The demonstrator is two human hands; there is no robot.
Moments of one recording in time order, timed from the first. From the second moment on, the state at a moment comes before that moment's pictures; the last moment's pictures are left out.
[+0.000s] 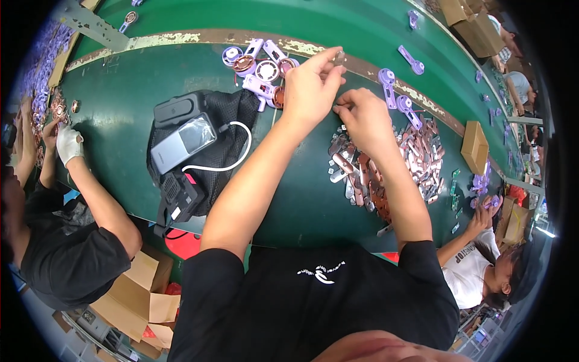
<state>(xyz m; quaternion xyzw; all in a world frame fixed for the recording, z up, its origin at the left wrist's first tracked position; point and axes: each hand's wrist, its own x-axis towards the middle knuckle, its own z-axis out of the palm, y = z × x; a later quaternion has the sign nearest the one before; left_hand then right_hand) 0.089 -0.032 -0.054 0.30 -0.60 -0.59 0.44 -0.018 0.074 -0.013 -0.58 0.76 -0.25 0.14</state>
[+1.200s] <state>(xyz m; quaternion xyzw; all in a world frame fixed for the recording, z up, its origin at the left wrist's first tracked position) 0.083 -0.023 -0.054 0.25 -0.45 -0.80 0.31 -0.118 0.056 0.009 -0.53 0.83 -0.19 0.03</state>
